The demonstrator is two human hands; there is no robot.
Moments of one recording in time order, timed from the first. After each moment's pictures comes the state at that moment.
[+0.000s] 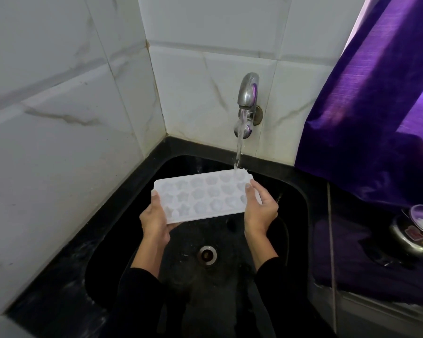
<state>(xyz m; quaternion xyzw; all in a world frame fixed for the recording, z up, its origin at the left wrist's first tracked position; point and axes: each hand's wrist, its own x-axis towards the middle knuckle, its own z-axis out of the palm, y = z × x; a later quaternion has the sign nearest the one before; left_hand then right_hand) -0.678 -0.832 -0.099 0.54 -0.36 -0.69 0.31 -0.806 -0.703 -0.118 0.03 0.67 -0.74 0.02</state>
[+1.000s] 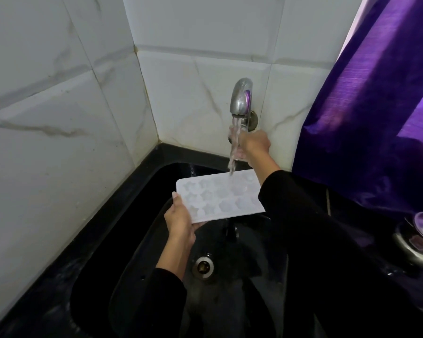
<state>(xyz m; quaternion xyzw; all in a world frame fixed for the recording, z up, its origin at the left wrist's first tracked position) -0.738 -0.804 -0.092 0.50 -0.35 -0.74 0.28 -0.925 -0.779 -0.012 -0.03 0.78 -0.59 0.18</state>
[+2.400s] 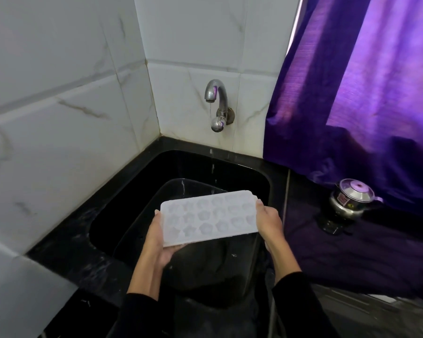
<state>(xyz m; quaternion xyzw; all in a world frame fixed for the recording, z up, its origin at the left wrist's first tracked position) -0.594 -0.689 -0.090 0.48 -0.36 -0.78 0.21 -0.764 -0.534 -0.079 -0.06 0.83 -0.51 0.21</state>
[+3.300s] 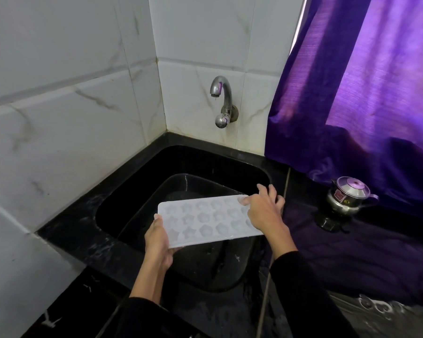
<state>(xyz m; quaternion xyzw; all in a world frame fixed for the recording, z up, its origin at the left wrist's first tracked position) -0.570 -0.648 -0.095 0.50 -0.35 -0.74 0.28 -0.748 -0.522 -0.047 -0.35 0.93 -0.09 0.10</state>
